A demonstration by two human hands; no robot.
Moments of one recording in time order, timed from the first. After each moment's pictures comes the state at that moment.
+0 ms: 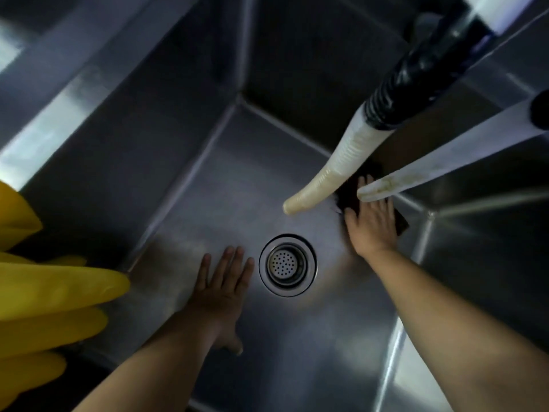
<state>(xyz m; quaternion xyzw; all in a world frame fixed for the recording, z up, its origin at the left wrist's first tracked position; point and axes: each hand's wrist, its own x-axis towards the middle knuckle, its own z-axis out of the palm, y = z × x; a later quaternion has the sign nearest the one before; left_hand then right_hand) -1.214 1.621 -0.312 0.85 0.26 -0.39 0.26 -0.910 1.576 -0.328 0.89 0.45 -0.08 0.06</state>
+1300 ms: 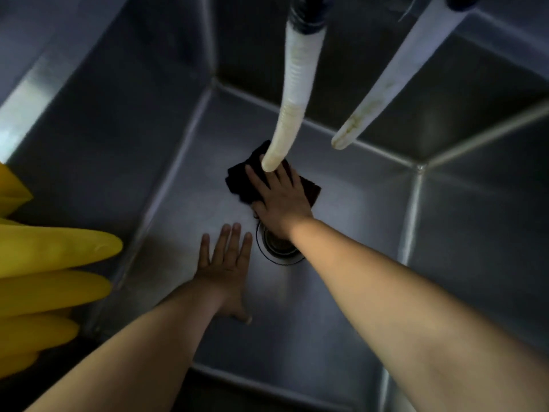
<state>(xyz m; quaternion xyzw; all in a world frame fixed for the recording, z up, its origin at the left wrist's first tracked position) -1.211 1.613 -0.313 0.86 0.26 -0.40 0.20 -1.035 1.618 -0.340 0.77 0.61 -0.15 0.08</state>
